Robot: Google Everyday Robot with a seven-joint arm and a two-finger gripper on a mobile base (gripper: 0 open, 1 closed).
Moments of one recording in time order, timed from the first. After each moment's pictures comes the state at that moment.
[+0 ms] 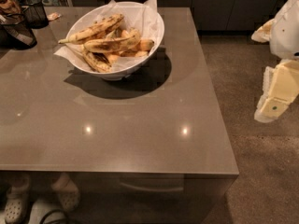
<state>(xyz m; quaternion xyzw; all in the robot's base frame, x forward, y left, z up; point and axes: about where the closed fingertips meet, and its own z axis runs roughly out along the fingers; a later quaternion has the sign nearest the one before) 0.438 -0.217 0.976 -0.60 0.78 -0.03 0.16</state>
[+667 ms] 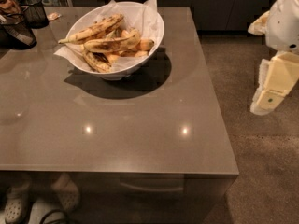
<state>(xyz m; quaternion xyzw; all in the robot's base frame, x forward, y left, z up) 0.448 -0.212 0.984 -0.61 0.77 -0.04 0.16</state>
